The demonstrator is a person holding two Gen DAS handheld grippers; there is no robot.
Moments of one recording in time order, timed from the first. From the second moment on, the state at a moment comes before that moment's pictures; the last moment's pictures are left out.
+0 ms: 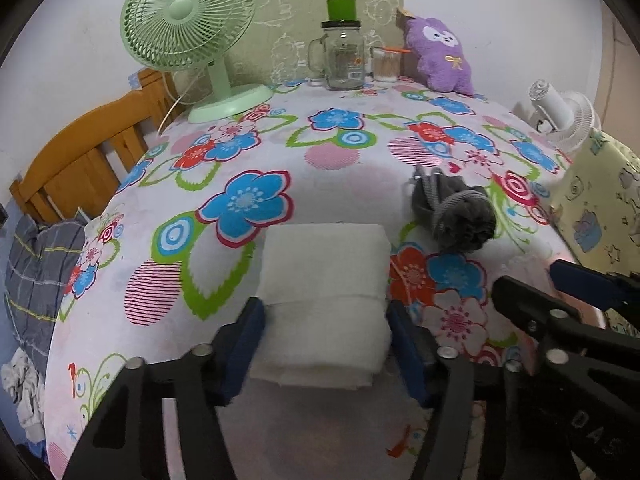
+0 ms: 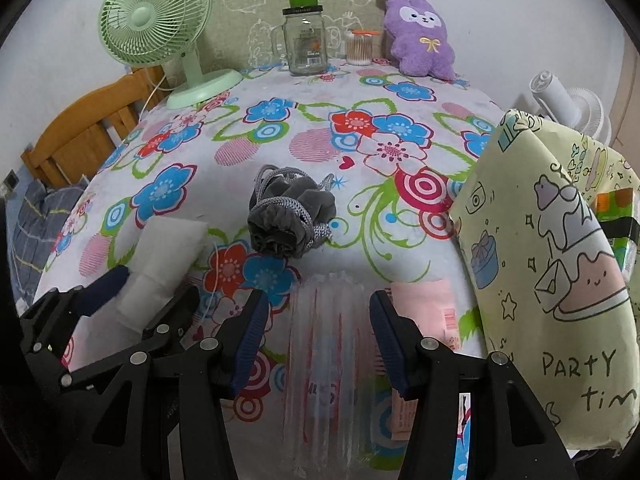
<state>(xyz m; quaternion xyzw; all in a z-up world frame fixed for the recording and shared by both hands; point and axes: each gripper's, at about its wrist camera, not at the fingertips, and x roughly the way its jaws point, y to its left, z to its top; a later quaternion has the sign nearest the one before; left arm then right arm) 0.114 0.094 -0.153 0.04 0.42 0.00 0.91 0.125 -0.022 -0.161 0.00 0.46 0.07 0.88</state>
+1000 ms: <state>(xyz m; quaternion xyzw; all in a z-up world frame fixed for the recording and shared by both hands) 0.065 0.059 -0.124 0.03 0.41 -0.01 0.91 0.088 -0.030 -0.136 -0.01 0.44 0.11 0.89</state>
